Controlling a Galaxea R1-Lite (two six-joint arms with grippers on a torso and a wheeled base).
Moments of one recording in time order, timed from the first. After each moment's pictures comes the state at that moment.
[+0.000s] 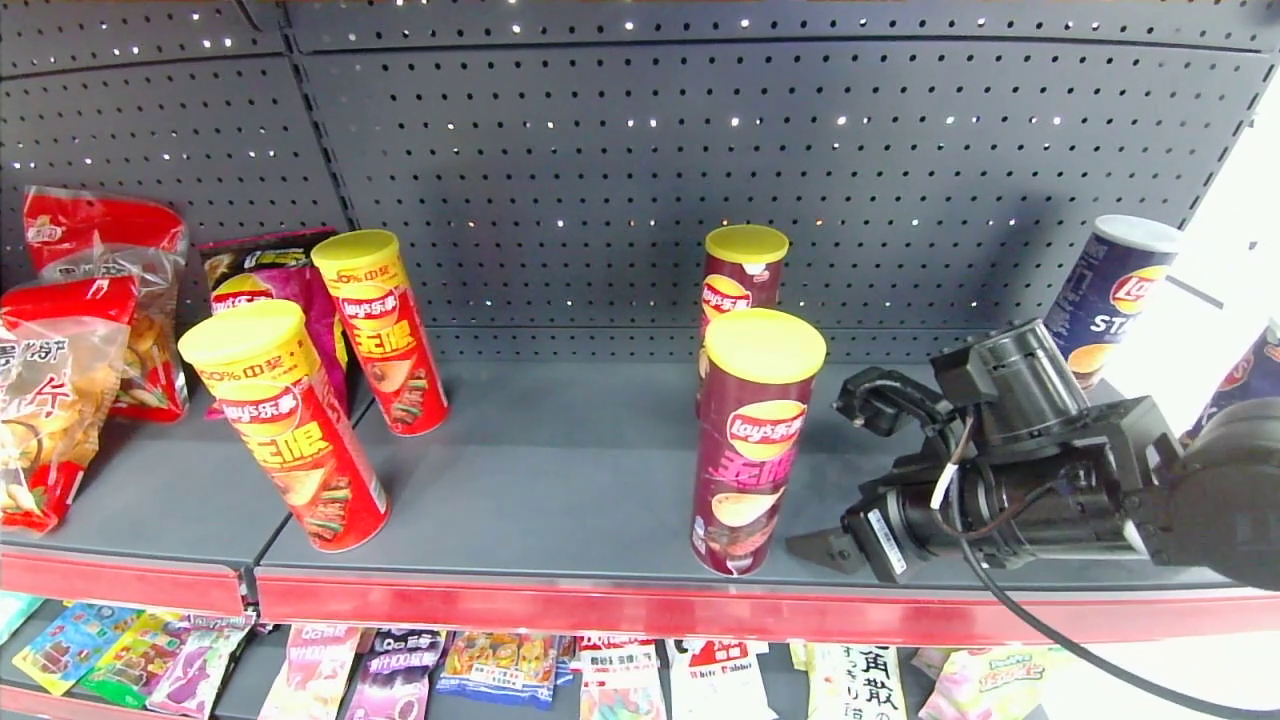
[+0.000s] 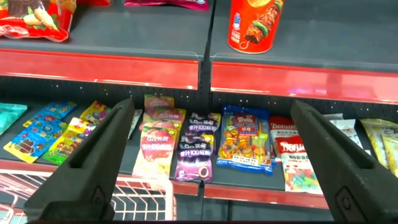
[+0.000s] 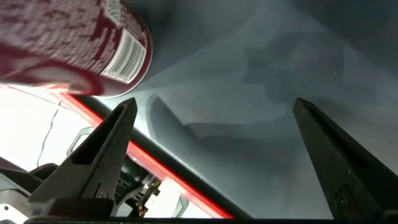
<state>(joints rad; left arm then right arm) 0.08 0.09 0.00 0.00 -0.02 -0.01 0.54 1.68 -0.87 0.00 0.02 -0.05</state>
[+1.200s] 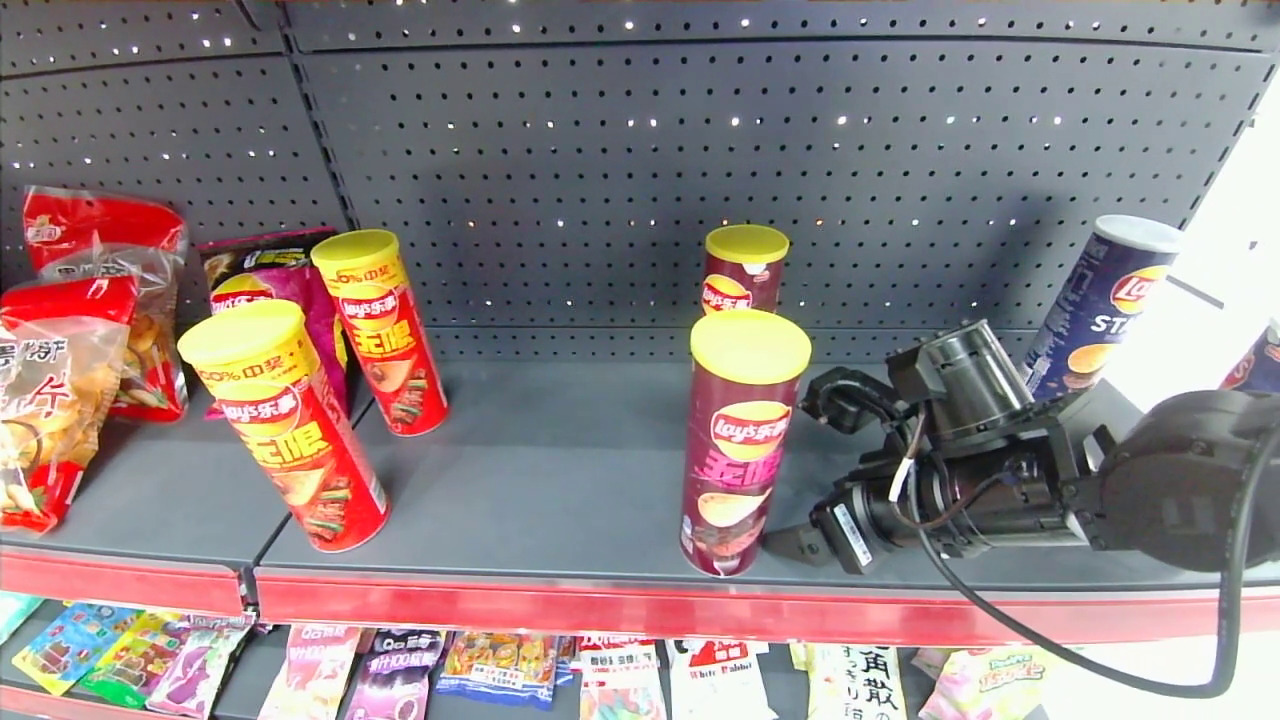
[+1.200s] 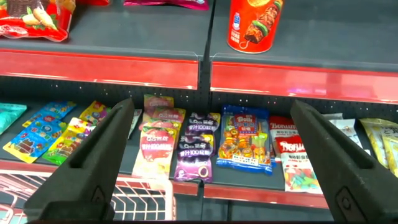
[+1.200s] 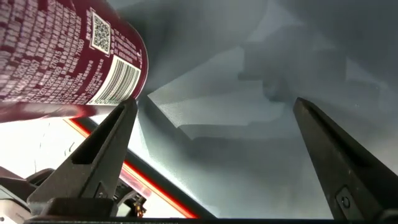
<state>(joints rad) 0.08 0.09 0.00 0.00 -0.02 -0.01 0.57 1.75 -0.93 0.00 0.01 -0.05</state>
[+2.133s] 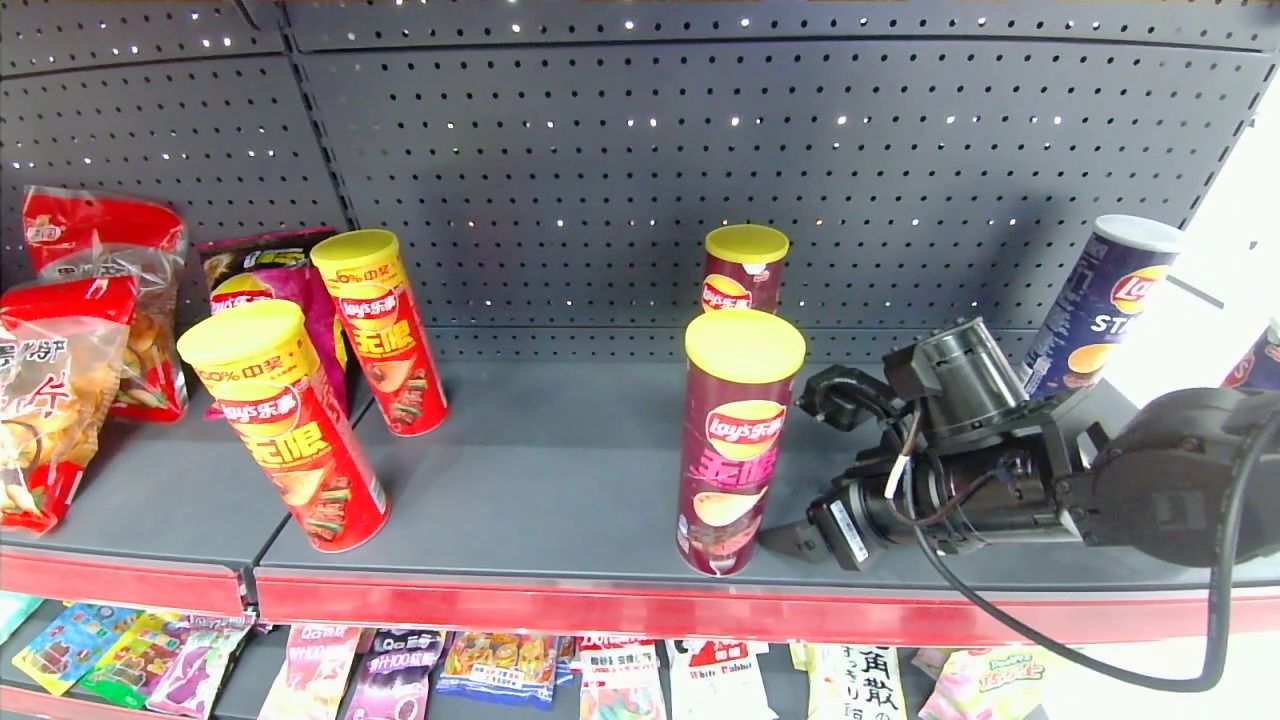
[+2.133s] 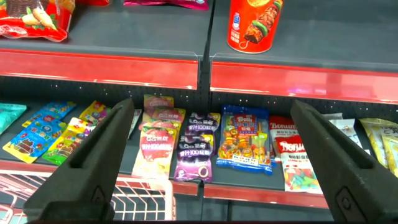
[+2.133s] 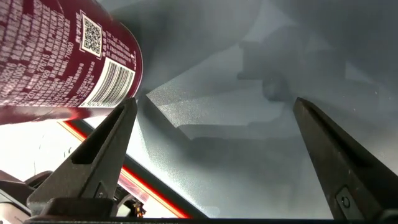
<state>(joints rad) 0.08 0.09 0.00 0.00 -0.02 -0.01 0.56 1.76 -0.94 0.00 0.01 -0.05</state>
